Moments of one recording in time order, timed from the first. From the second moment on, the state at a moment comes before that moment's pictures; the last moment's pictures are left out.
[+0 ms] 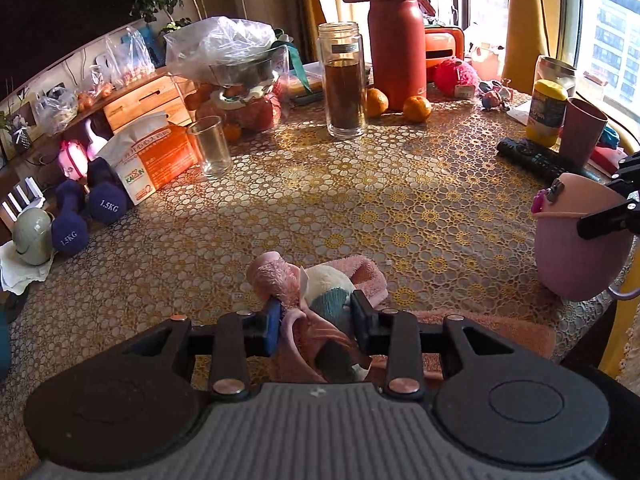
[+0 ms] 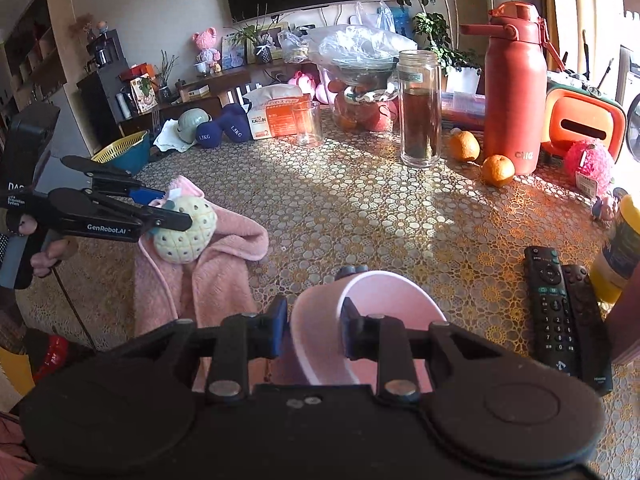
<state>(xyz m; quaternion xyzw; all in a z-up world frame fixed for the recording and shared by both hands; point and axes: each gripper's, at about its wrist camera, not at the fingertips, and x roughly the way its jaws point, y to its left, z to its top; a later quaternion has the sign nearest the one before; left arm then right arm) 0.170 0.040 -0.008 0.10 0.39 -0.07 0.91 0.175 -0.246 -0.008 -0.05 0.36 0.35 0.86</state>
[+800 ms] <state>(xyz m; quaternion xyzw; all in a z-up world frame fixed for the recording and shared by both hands) 0.153 0.069 -0.017 0.02 0.38 -0.06 0.92 0.165 -0.217 -0.005 -0.07 0.37 0.36 0.85</state>
